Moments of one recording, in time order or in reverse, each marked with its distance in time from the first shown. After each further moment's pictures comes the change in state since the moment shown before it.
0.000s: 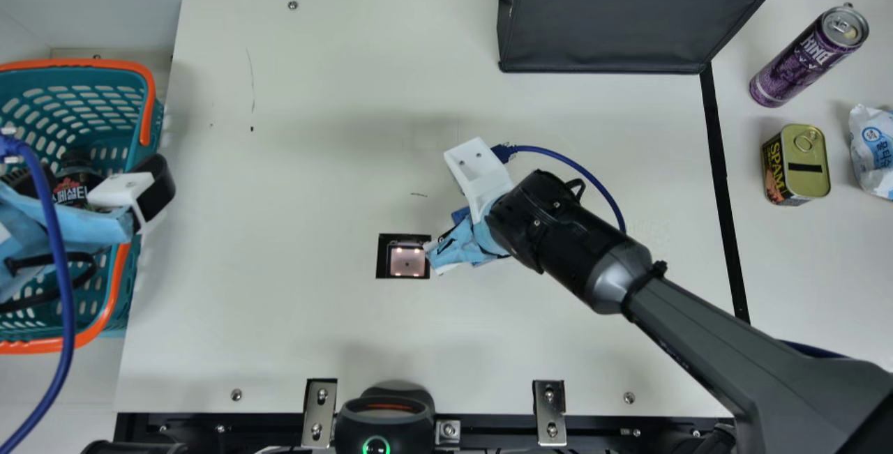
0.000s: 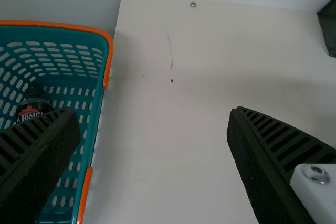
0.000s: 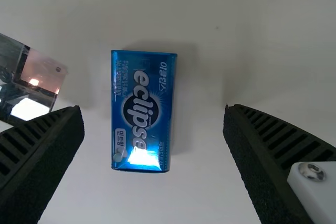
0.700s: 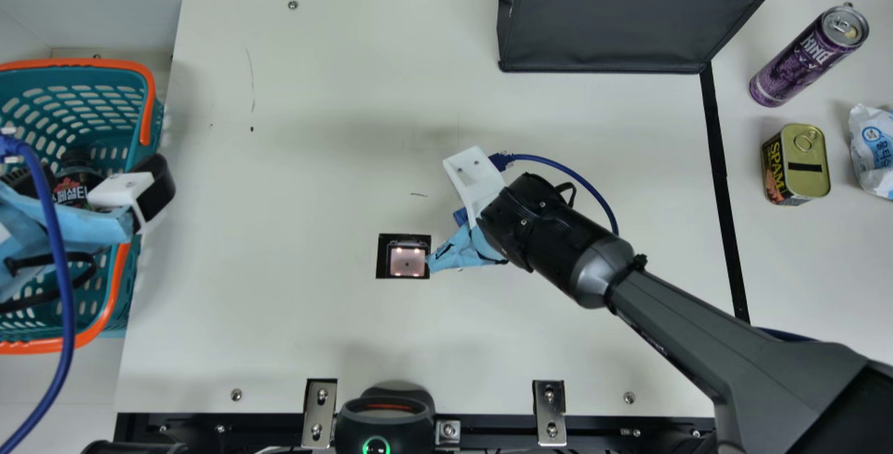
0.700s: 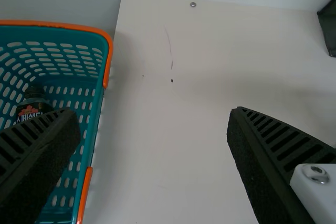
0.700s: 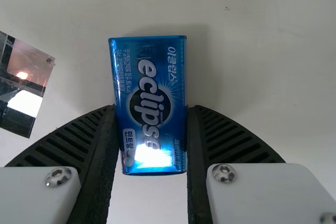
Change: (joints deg) left arm 0.0 0.0 0.0 0.0 0.0 0.0; right arm 0.4 2.2 0.4 0.5 0.1 1.0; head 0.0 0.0
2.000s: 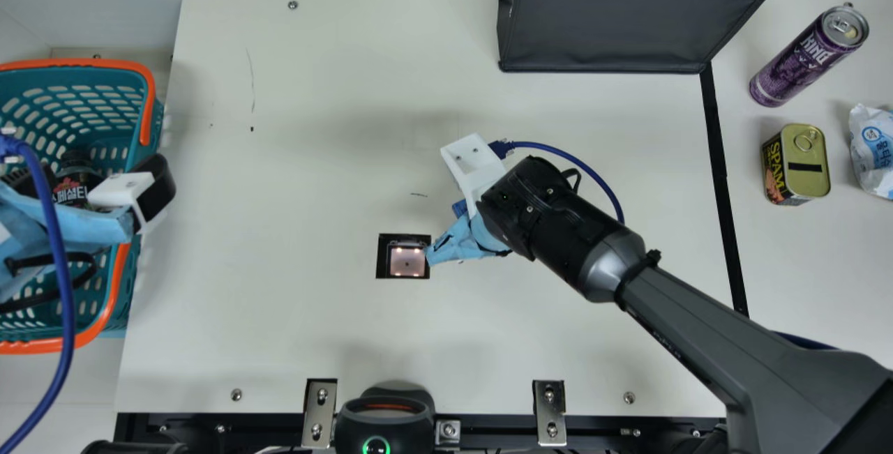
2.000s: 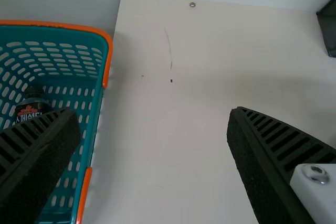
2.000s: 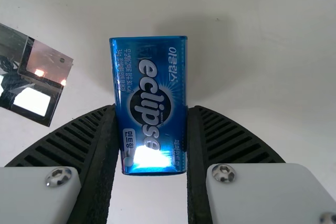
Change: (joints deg) left arm 0.0 0.0 0.0 -0.1 0.0 0.0; right arm -0.8 -1.4 -4.5 1.0 6.1 -2.2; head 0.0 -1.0
